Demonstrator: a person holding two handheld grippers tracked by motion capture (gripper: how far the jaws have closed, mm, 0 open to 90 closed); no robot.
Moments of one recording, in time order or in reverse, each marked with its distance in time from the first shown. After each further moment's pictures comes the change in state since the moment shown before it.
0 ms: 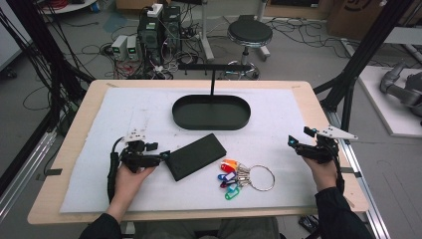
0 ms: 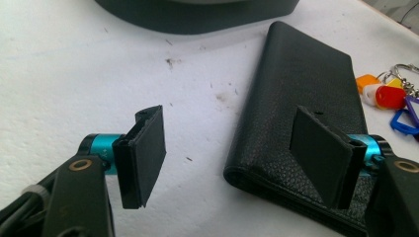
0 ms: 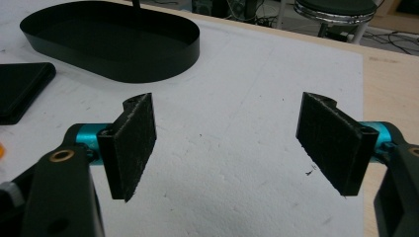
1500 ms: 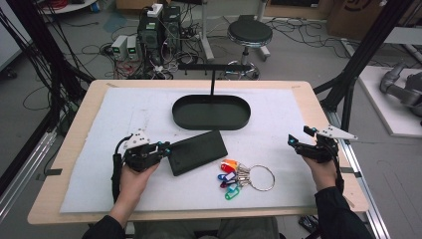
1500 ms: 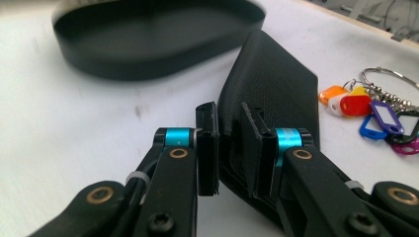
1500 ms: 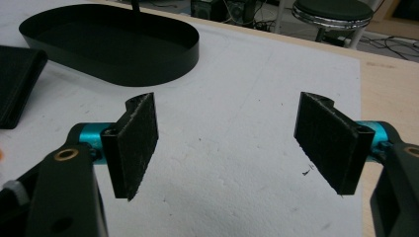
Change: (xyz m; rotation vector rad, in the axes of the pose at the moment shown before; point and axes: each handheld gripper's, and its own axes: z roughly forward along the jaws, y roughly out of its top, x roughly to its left) left arm -0.036 0.013 -0.012 -0.161 -0.009 0.275; right arm 0.002 0.001 0.000 -0.016 -0.009 -0.009
